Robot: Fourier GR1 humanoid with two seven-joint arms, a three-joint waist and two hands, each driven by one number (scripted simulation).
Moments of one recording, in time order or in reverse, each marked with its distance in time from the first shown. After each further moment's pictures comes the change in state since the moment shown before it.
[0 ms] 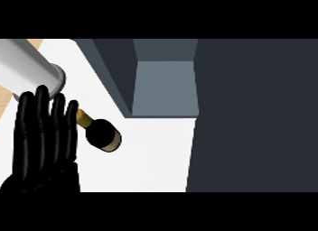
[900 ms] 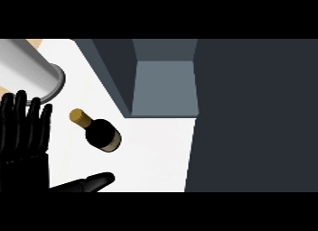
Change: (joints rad) left arm 0.213 0.077 0.282 0.026 0.432 -0.135 -0.249; right arm -0.084 0.000 0.002 -0.018 0.023 -0.032 0.104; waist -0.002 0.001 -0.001
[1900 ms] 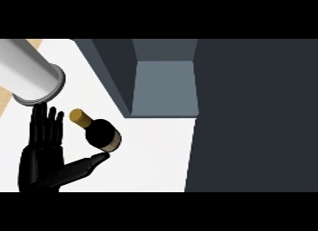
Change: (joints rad) left arm 0.113 -0.060 0.201 0.401 0.277 -0.223 -0.486; right arm -0.029 -0.003 -0.041 -0.002 -0.005 0.023 0.030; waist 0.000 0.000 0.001
